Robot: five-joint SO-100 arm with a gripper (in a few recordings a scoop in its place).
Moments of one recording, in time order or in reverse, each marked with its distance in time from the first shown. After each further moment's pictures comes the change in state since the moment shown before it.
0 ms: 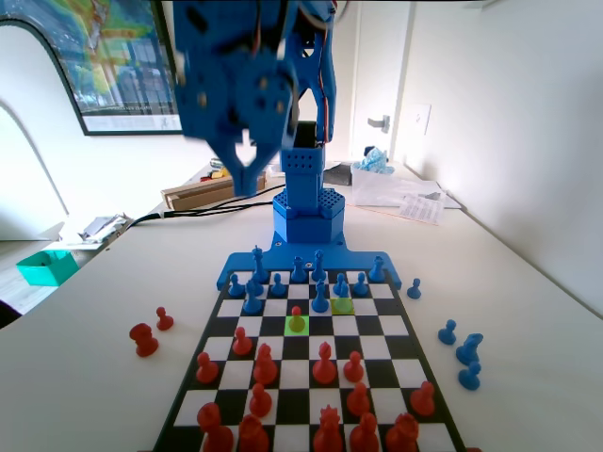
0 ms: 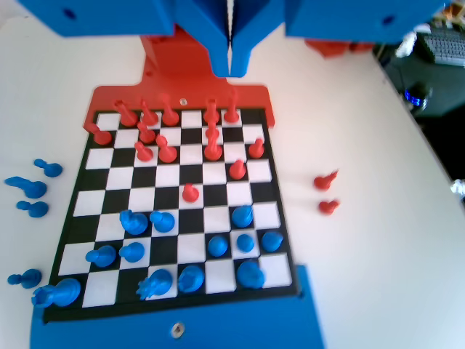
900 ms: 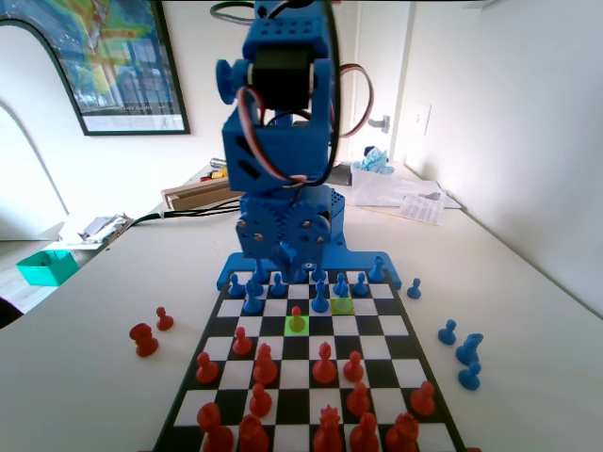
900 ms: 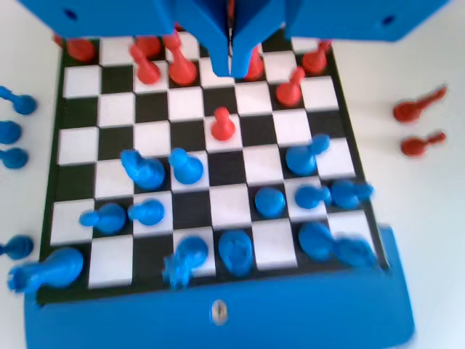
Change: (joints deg) arm -8.3 -17.2 10.7 -17.8 8.0
